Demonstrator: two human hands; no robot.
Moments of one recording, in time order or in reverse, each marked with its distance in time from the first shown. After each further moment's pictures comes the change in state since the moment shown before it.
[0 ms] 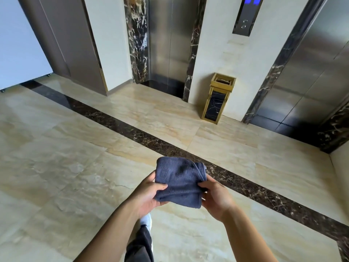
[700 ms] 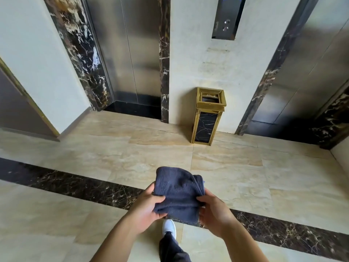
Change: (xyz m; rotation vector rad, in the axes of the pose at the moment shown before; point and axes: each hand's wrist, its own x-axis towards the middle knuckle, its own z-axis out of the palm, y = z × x) left_hand 0.508 0.368 -0.025 0.139 -0.171 -0.138; right_hand 0.490 -0.266 0.089 0.226 0.146 0.013
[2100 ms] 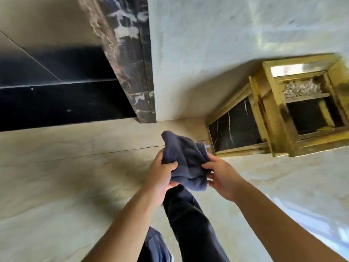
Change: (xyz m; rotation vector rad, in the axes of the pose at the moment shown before) left_hand 1.095 0.463 -0.112 0.223 -0.015 -0.335; right_hand 1.080 -0.387 0.036 -0.003 0.483 0.271
